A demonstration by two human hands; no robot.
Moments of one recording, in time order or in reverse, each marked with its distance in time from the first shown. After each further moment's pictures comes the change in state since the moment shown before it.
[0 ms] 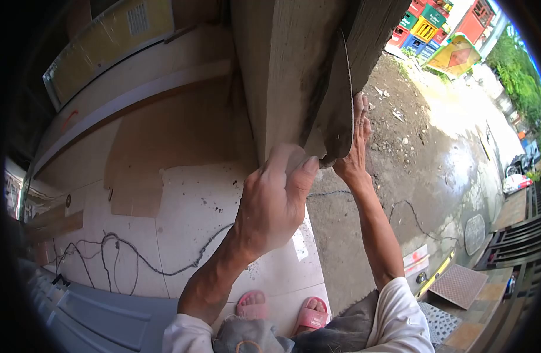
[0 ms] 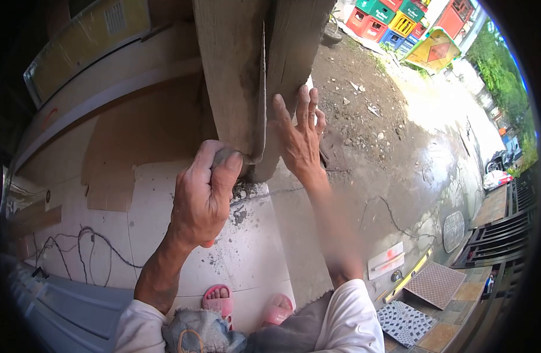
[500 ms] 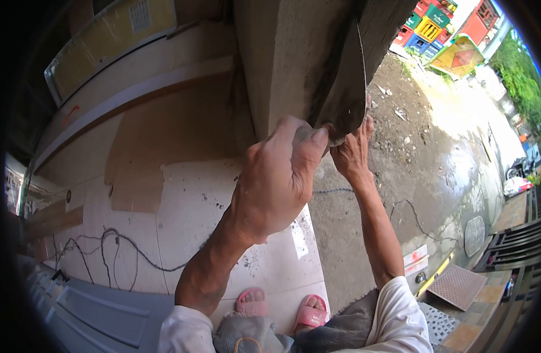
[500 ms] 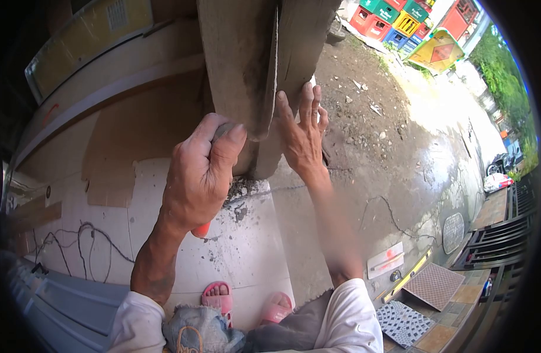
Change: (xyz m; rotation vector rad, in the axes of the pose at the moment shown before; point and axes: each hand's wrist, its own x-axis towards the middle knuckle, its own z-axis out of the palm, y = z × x) left_hand 0.025 0.015 -0.006 -0.044 -0.017 -0.030; right_hand -0.006 0.010 0.009 -0.021 -0.028 -0.033
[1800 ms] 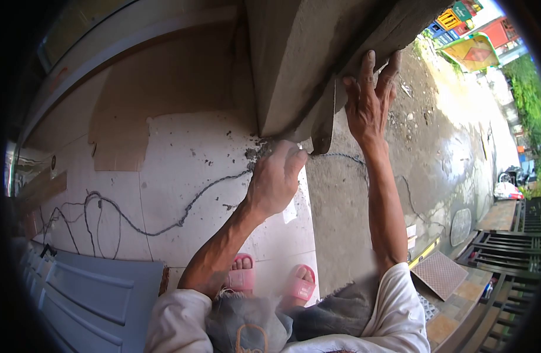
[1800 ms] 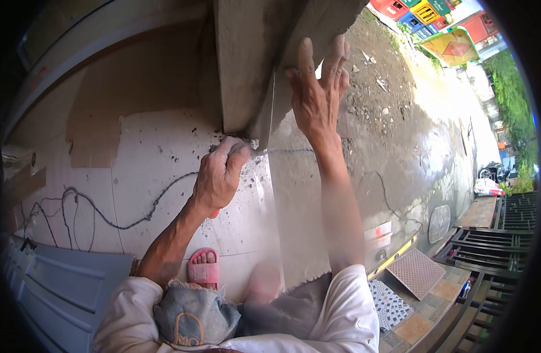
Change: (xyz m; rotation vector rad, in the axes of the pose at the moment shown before) left_hand -0.084 -0.134 0.051 -0.006 -0.068 -0.279; right_hand 0.003 0.001 0.012 0.033 0.112 -0.046
